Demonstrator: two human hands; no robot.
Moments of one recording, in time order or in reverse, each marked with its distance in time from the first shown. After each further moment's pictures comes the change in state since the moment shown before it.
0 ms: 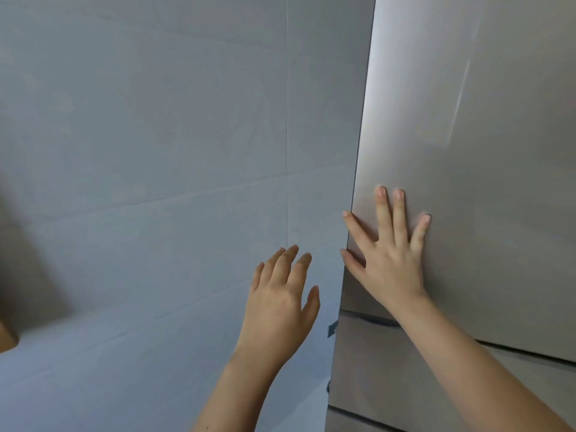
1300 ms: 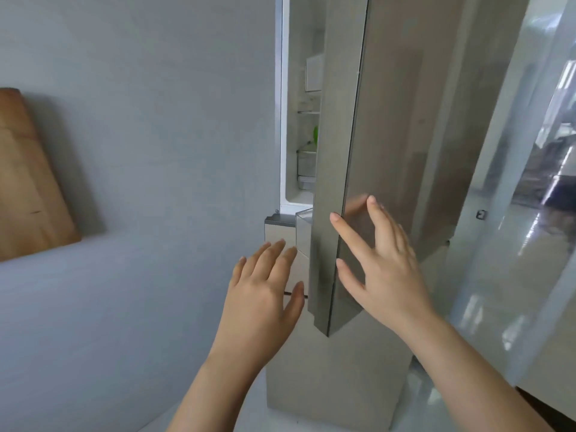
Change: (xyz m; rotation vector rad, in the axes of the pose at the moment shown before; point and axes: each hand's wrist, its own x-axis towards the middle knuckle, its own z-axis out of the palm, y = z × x) left_hand -0.224 0.267 -0.218 -0.068 0.020 0.063; right_hand -0.202 0.120 -0.408 0.420 -0.155 0.066
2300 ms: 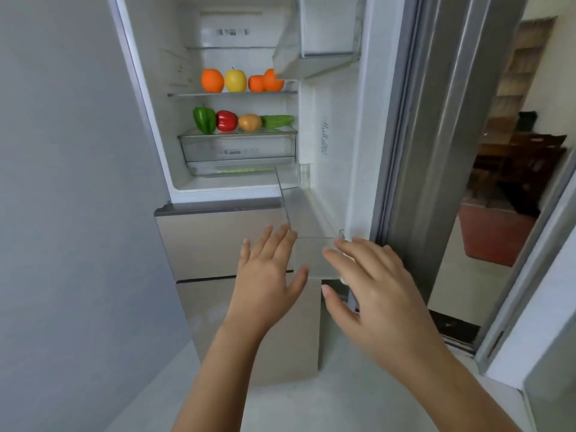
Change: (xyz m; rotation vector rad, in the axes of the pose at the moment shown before) left_hand 0.003 0.171 0.074 -0.239 -0.231 0.179; right_hand -0.136 0.063 -0.147 -0.063 -0.016 0.207
